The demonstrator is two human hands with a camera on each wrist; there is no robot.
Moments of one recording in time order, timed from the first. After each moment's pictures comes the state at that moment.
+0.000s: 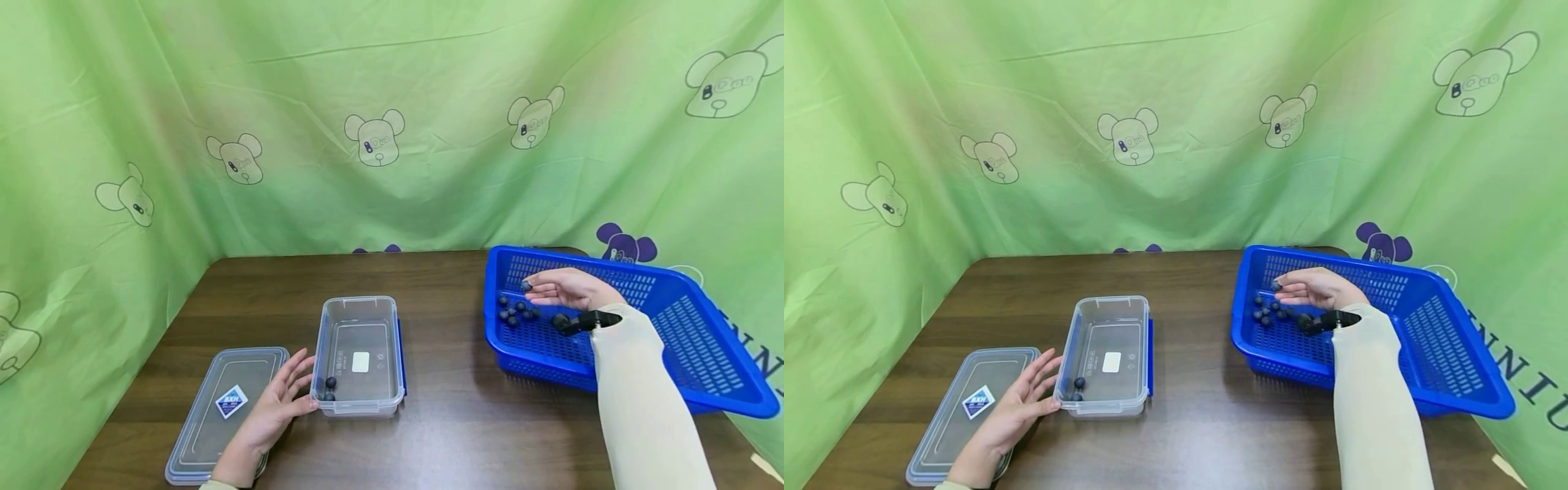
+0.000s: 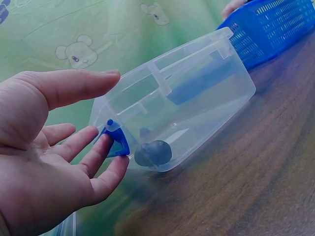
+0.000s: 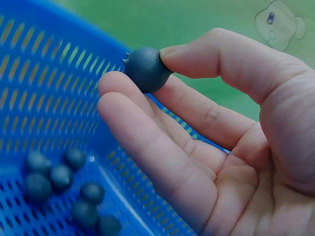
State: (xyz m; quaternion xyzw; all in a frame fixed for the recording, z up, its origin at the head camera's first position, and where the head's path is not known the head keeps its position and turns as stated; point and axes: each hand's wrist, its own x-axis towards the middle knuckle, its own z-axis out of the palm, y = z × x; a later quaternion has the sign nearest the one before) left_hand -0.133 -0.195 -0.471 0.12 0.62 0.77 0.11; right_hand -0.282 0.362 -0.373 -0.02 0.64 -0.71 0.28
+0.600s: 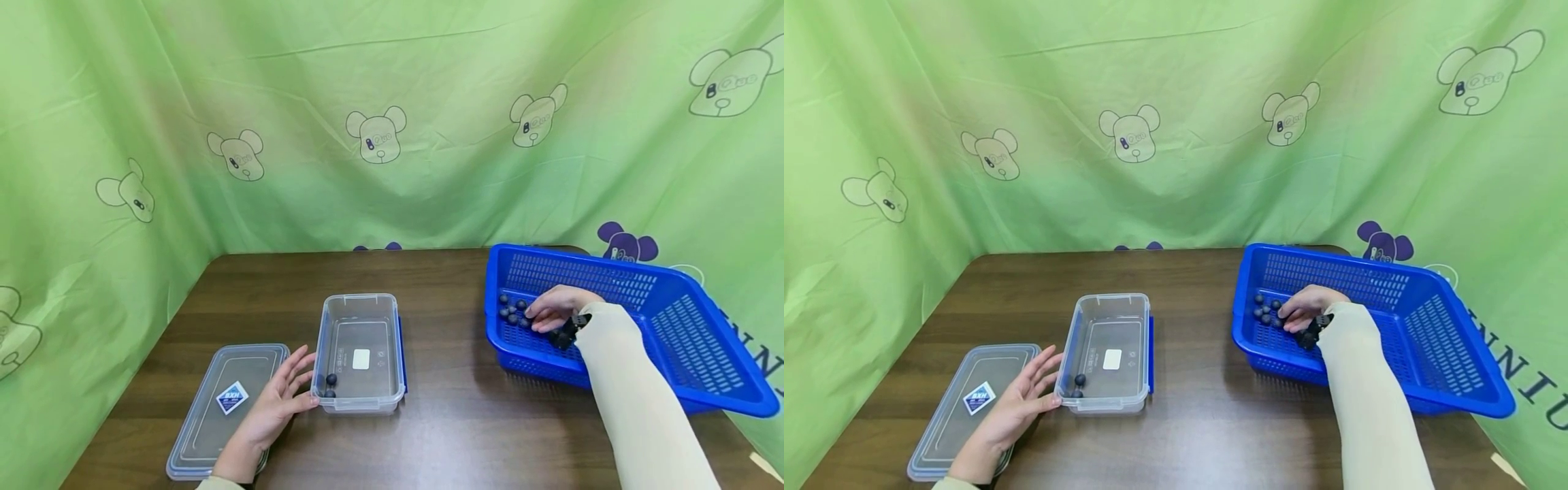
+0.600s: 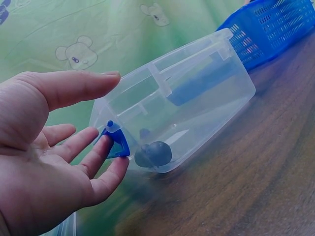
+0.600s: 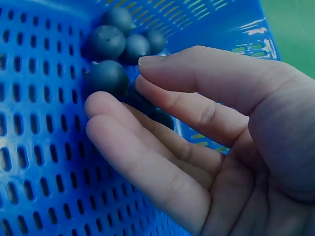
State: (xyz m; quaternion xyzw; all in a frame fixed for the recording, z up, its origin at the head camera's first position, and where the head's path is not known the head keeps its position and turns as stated) left_hand -0.133 -0.194 -0.469 0.11 0.62 0.77 0.12; right_hand -0.285 0.354 -0.403 0.10 0.77 -0.54 0.33
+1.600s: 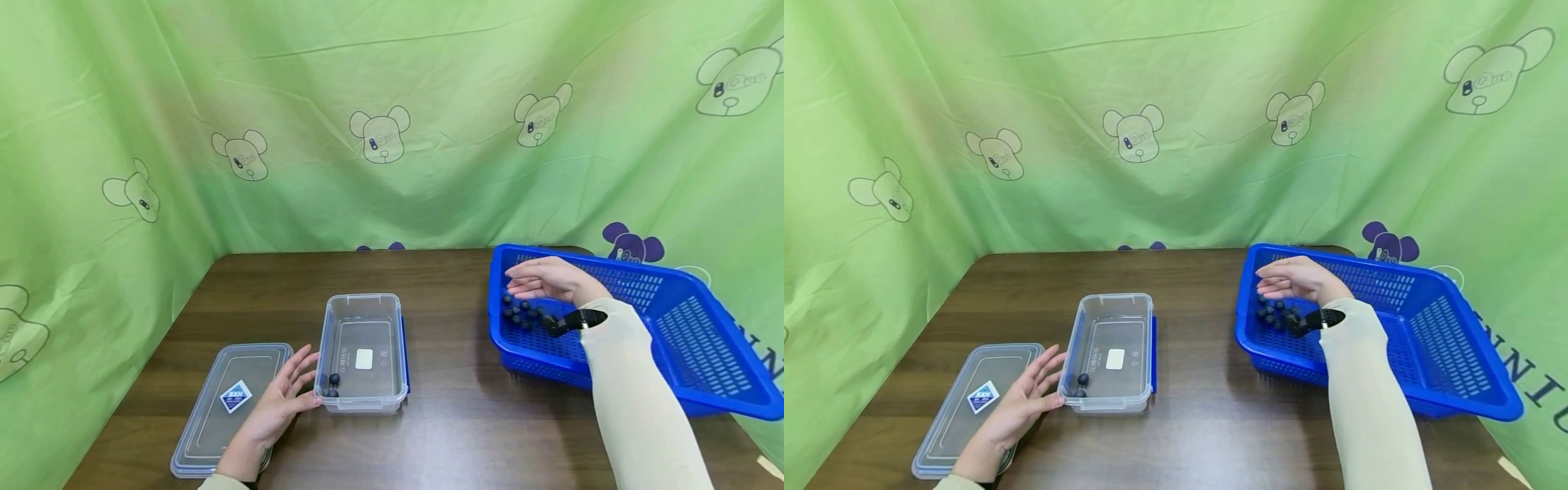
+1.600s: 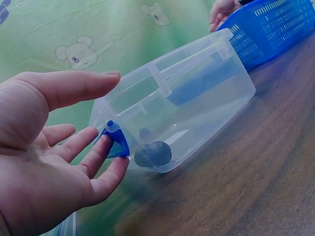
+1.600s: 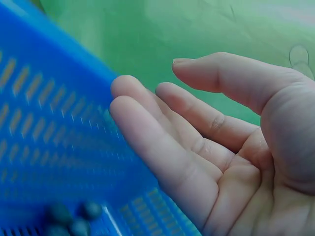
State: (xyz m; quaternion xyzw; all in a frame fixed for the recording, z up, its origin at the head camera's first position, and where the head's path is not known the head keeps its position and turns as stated) left_hand -0.135 -0.195 -0.472 0.11 0.62 0.77 0.12; right_hand -0.289 0.320 -0.360 -0.06 0.69 -0.68 0.25
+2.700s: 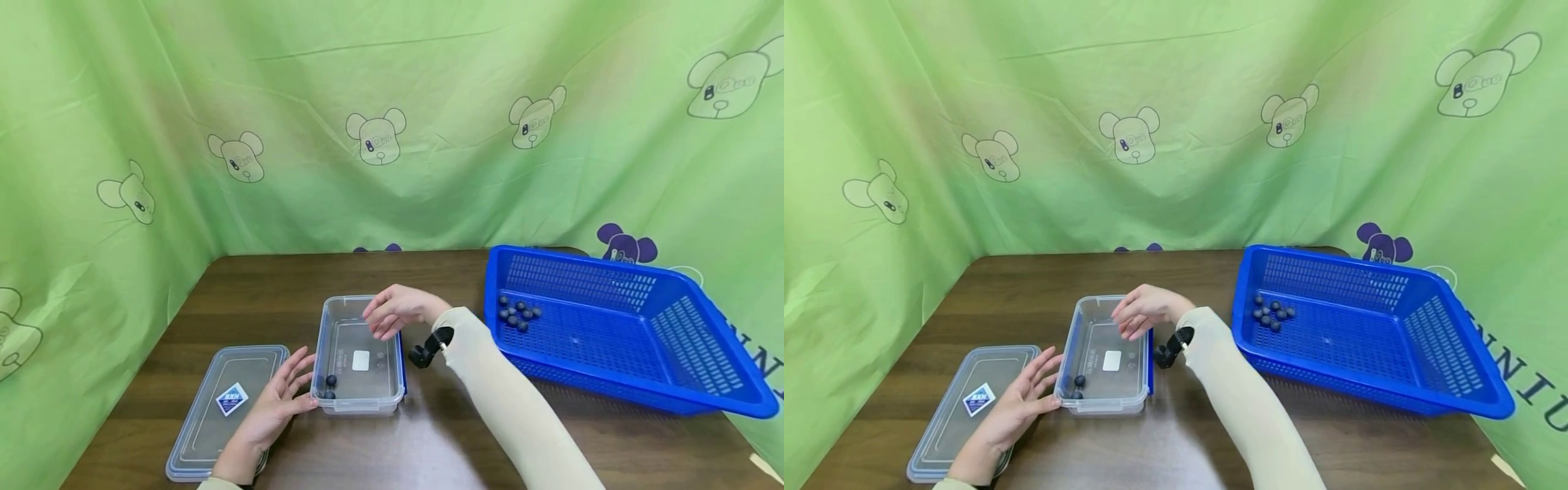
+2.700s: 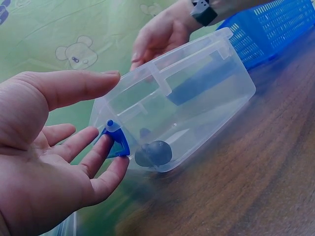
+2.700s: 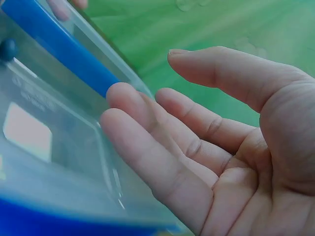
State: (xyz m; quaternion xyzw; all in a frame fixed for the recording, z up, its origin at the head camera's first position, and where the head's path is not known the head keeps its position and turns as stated) left_hand -0.134 -0.194 -0.469 0.11 0.63 0.76 0.12; right_hand -0.283 0.080 -0.386 -0.15 0.71 -0.57 0.38
